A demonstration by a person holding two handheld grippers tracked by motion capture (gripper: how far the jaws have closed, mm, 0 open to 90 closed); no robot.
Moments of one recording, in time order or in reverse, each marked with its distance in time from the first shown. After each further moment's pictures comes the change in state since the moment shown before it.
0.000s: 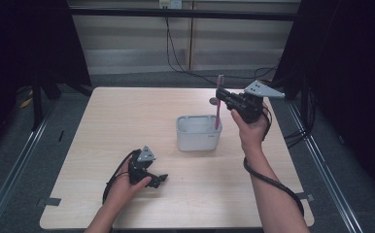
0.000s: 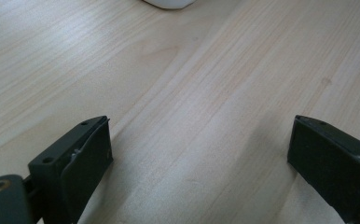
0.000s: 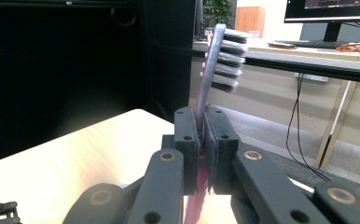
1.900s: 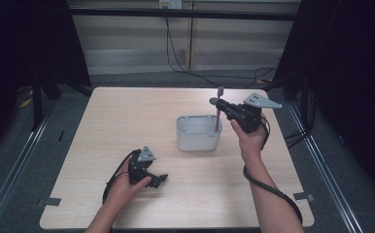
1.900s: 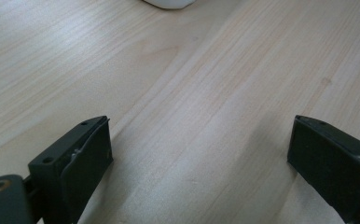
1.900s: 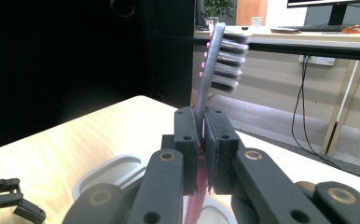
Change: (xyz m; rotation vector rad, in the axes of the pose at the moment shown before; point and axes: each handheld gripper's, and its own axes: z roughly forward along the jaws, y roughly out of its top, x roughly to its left) left arm 0.001 0.000 0.000 0.008 0.000 0.009; right arm -0.001 -0.036 -0.003 0.023 0.005 0.039
